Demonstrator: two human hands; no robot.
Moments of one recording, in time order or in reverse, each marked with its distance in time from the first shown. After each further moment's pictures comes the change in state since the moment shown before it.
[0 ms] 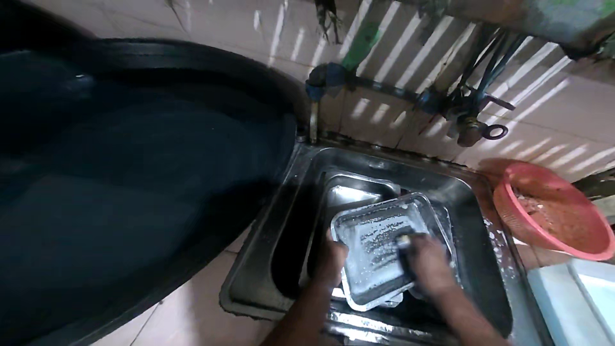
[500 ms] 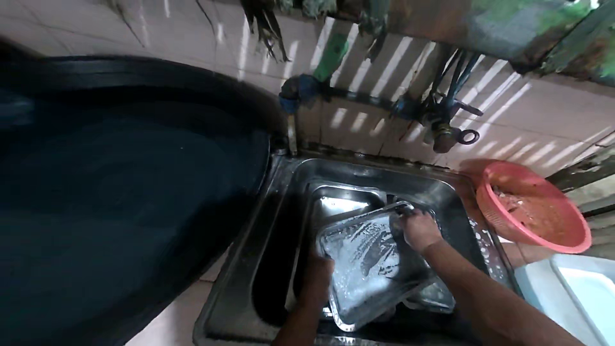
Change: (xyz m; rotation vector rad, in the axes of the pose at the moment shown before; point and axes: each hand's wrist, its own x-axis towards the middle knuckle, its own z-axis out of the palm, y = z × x) left_hand -0.003 0.003 -0.003 0.124 0.059 0.096; right_hand 0.074 0.005 -0.055 -0.339 -0.131 -0.074
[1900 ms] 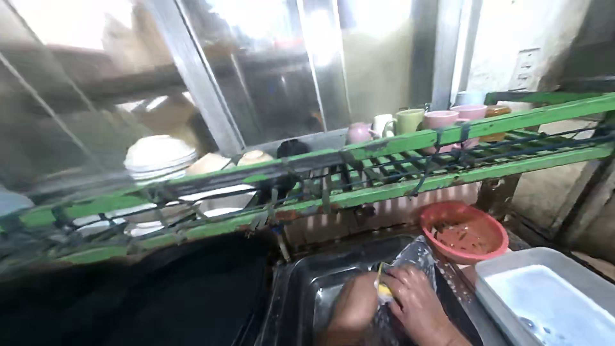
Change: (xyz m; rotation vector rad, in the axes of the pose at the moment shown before) left_hand -0.157 0.209 0.031 1.044 -0.317 0.666; right_hand -0.190 0.024 -0.037 0.491 1.097 -0.267
